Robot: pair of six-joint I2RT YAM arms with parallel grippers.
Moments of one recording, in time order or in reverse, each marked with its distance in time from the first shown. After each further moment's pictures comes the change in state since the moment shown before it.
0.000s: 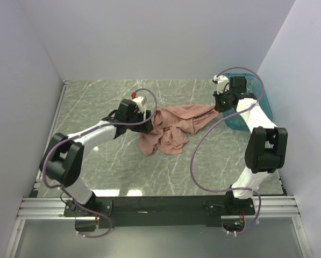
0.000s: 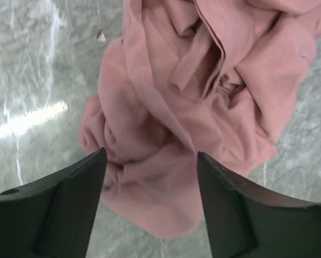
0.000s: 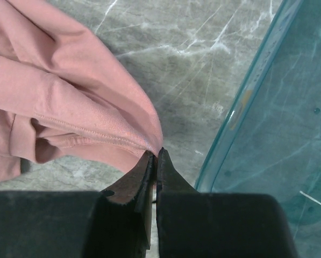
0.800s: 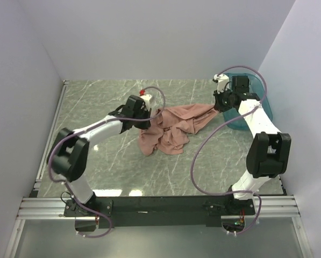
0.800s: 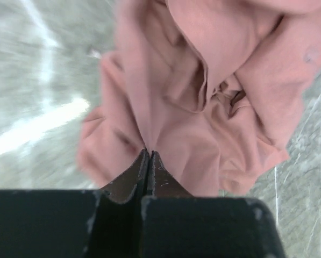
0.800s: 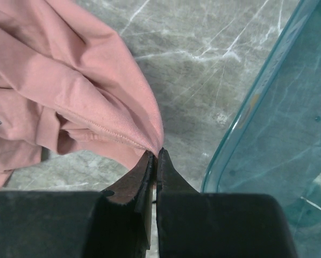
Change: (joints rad) left arm -0.045 0.140 0.179 -0.113 -0.029 0.095; right arm 0.000 -0.057 -0.006 -0.034 -0.064 -0.027
